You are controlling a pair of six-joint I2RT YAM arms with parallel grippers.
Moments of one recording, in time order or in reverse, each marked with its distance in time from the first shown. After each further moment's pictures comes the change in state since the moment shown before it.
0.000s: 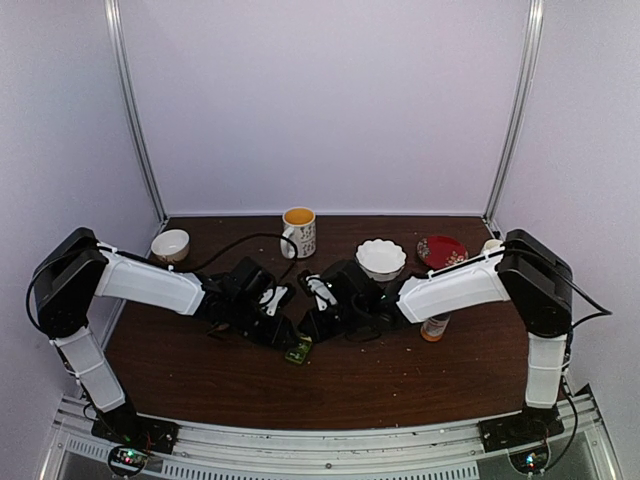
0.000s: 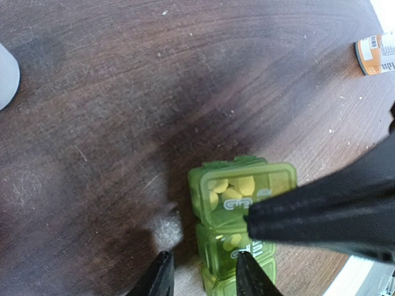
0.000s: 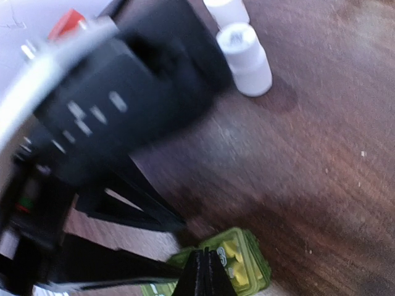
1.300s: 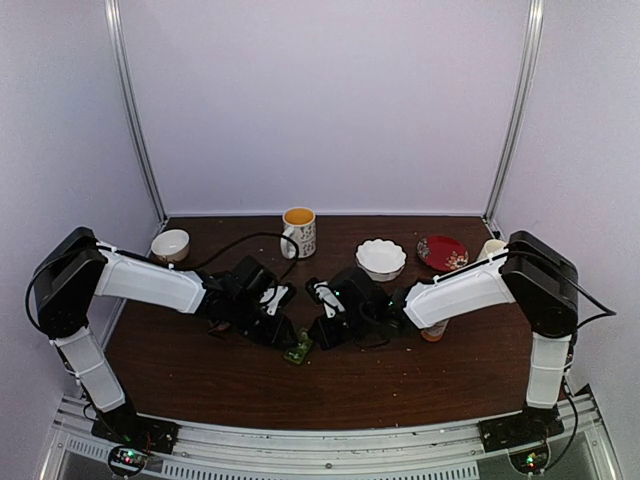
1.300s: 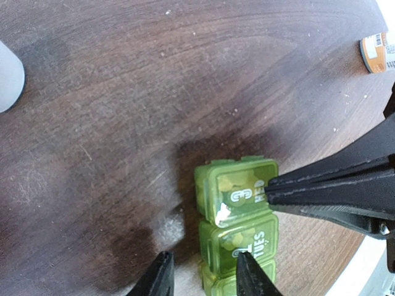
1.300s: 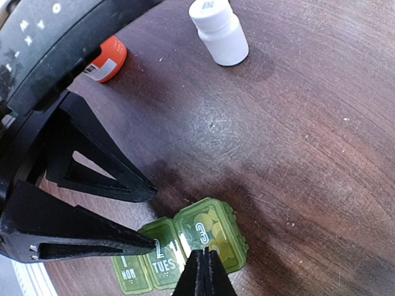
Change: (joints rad) left arm -0.003 0.000 0.021 -0.039 -0.011 0.012; right arm -0.002 -0.030 -0.098 0.019 0.023 -0.014
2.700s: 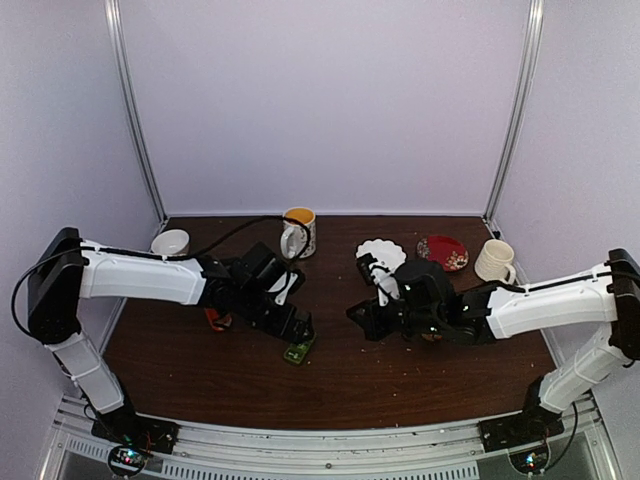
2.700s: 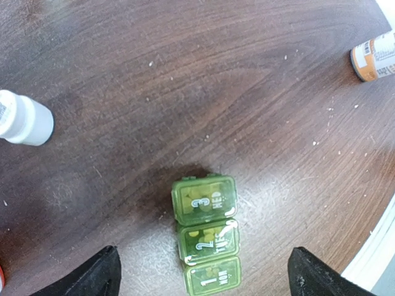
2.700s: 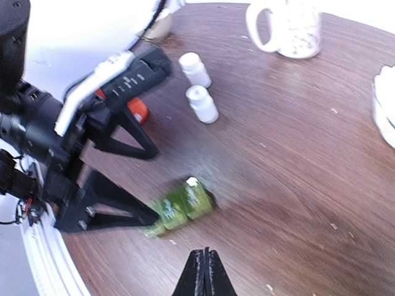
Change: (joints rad) left arm -0.082 -0.047 0.142 -0.177 -0.174 0.006; right arm 0.001 -0.498 -0.340 0.074 0.164 -0.036
